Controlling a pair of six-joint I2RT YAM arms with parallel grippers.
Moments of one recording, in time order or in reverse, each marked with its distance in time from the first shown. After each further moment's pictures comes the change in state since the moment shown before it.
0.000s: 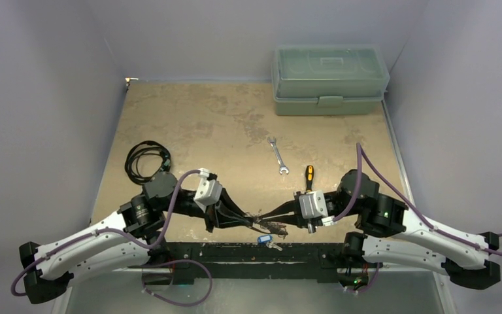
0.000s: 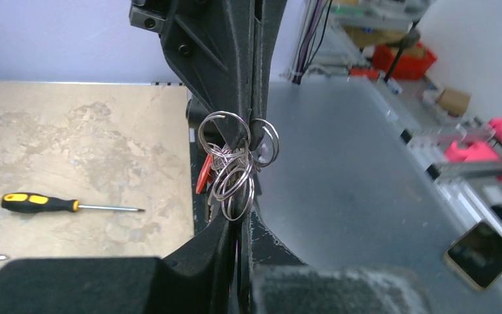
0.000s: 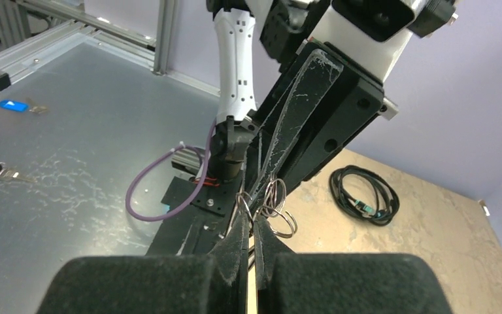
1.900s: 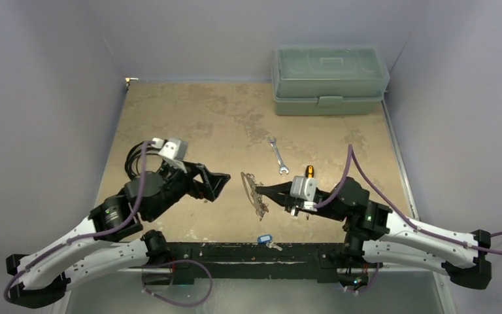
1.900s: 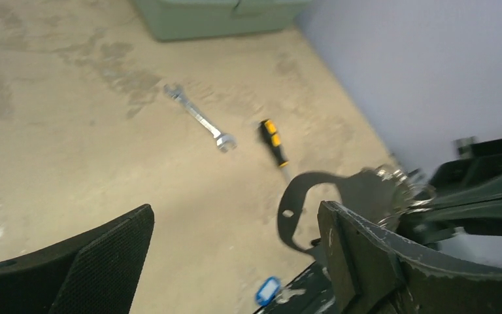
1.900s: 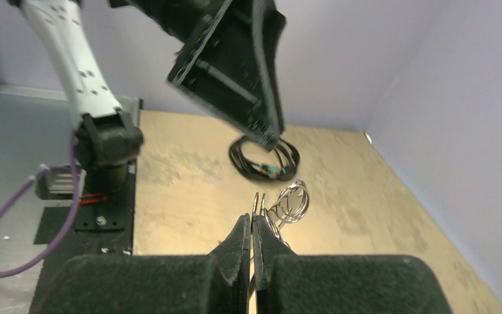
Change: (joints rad) left arm 0.000 -0.157 0.157 -0.429 -1.042 -0.399; right arm 0.001 -0.026 -0.187 0.308 0.396 0.034
